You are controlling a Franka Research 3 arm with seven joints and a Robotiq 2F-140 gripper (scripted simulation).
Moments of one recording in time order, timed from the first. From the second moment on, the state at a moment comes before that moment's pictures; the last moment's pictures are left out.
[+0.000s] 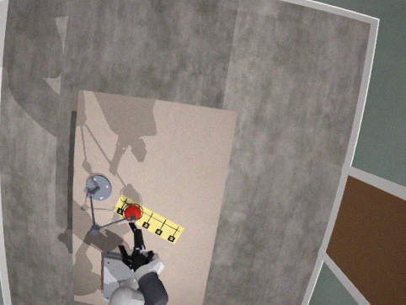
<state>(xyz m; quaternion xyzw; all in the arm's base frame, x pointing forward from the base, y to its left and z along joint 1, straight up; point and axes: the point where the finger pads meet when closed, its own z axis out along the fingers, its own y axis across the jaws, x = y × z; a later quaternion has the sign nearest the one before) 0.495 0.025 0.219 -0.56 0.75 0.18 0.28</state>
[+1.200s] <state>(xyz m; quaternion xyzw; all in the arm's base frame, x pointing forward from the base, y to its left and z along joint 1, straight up) 0.503 0.072 0.151 -0.55 0.77 0.20 0.26</state>
